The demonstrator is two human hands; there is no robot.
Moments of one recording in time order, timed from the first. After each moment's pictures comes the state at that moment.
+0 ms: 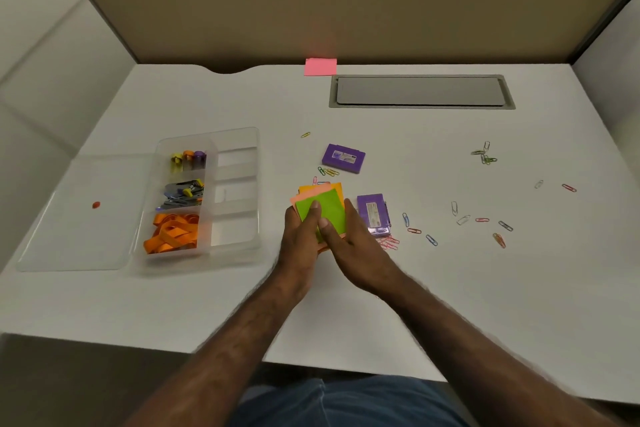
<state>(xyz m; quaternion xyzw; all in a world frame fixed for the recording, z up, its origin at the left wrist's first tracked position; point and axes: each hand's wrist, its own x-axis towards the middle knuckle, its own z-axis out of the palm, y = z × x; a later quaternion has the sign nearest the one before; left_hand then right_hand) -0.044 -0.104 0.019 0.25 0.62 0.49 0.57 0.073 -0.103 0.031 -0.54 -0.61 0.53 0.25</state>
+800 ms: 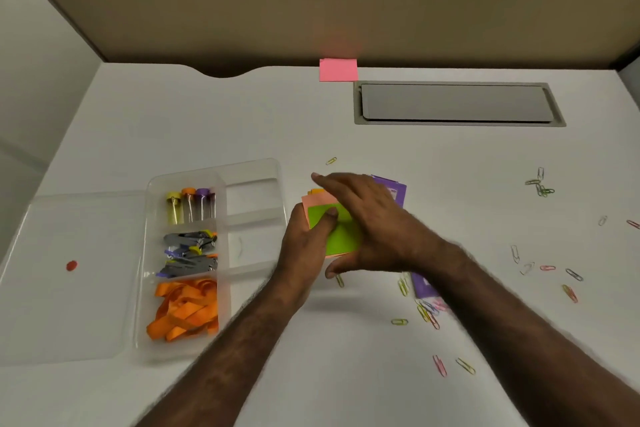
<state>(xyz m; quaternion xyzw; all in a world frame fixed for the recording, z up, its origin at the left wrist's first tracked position) -0.142 0.019 0.012 0.33 0.65 0.41 0.55 0.016 0.060 0.039 -0.42 -0.87 0.23 0.09</state>
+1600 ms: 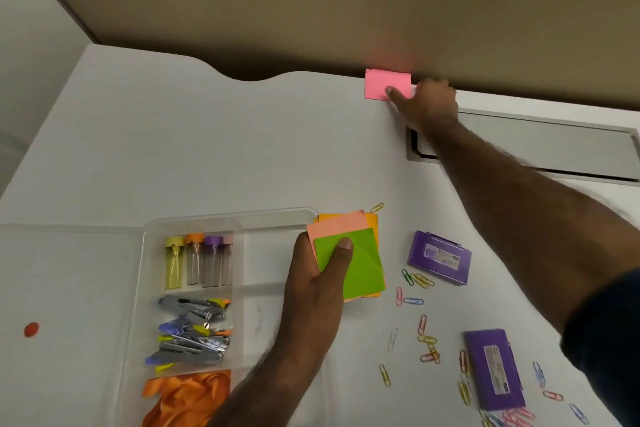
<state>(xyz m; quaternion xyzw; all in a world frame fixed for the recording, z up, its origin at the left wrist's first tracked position) -0.196 0.085 -0.001 0.27 0.64 0.45 0.56 -0.015 0.415 -0.049 -0.77 -0.62 0.12 0.08</state>
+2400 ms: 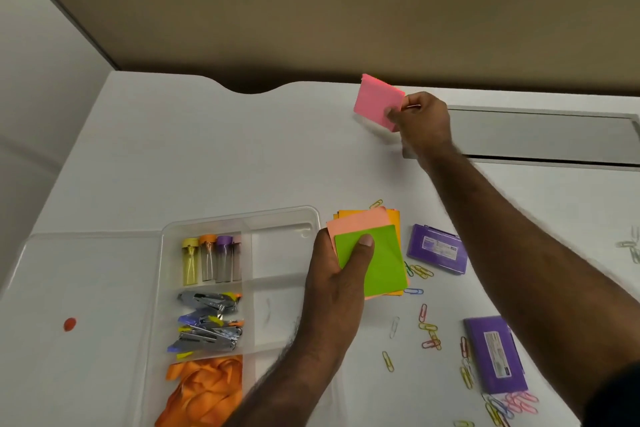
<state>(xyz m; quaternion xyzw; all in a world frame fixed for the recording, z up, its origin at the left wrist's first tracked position) -0.172 0.078 0.033 0.29 0.64 0.41 0.57 -0.027 0.340 -0.020 -0.71 -0.47 0.36 0.38</state>
